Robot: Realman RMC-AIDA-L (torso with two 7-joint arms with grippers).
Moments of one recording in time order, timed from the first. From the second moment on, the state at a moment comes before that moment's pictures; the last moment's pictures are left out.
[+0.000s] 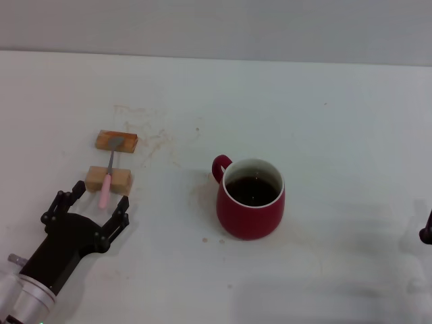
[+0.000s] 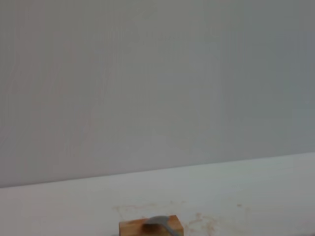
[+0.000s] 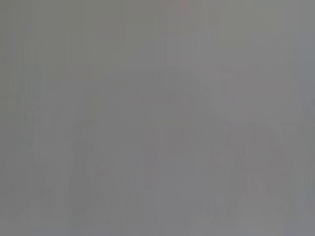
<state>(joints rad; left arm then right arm) -0.14 -2.07 -0.62 -0.32 2.47 1.17 -0.06 0.11 2.09 0.02 0.51 -1.53 -1.57 -0.28</state>
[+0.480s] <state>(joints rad) -0.15 -2.08 -0.62 -0.32 2.47 1.14 -0.06 0.11 2.09 0.02 0.51 -1.53 -1.57 -0.28</state>
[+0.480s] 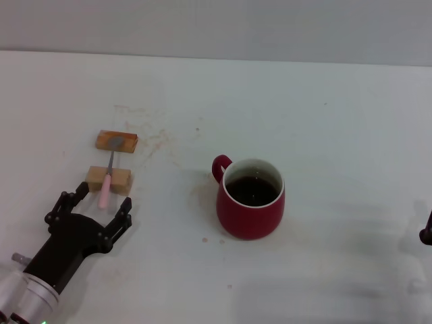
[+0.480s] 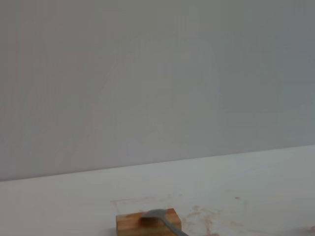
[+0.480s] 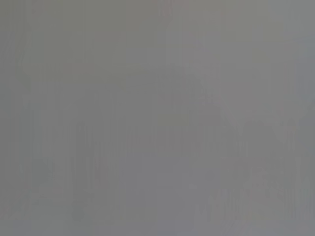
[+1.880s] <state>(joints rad) -0.15 -2.08 -0.62 -0.33 2.47 1.13 -0.06 0.11 2.09 0.02 0.51 -1.53 -1.57 -0.28</state>
